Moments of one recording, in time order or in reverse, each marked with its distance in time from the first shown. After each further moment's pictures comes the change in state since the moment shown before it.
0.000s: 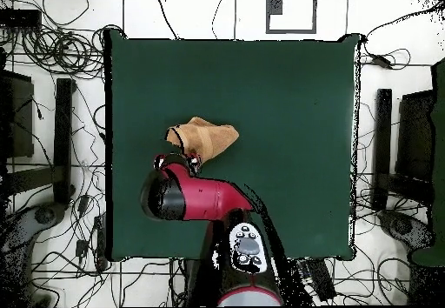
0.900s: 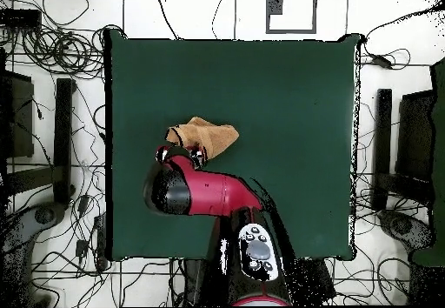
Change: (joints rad) arm -0.032 -0.041 0.009 -0.024 0.004 0.044 0.000
